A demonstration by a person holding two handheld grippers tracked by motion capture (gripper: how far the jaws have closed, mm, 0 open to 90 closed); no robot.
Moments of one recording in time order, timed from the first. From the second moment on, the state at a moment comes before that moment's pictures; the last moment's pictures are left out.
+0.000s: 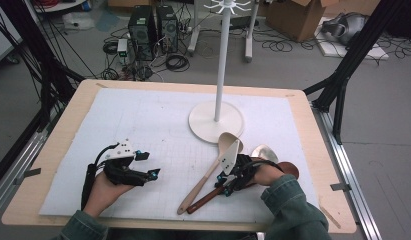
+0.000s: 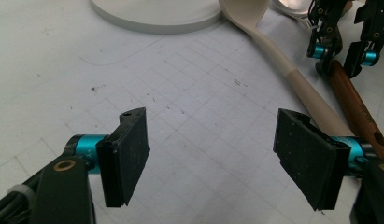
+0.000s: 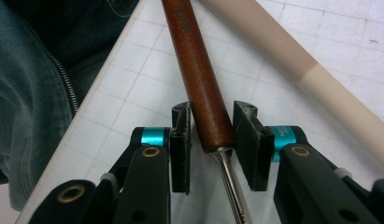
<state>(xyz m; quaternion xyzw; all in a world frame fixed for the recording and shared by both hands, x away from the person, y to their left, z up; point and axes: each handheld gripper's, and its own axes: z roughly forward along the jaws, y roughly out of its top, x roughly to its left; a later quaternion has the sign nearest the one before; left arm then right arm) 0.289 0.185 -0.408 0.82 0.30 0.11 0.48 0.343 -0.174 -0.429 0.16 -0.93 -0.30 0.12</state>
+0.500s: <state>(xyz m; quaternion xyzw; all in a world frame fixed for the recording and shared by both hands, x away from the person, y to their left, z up) 0.289 0.185 -0.409 0.82 0.30 0.11 0.48 0.344 -0.177 -0.430 0.18 -0.92 -0.32 0.15</state>
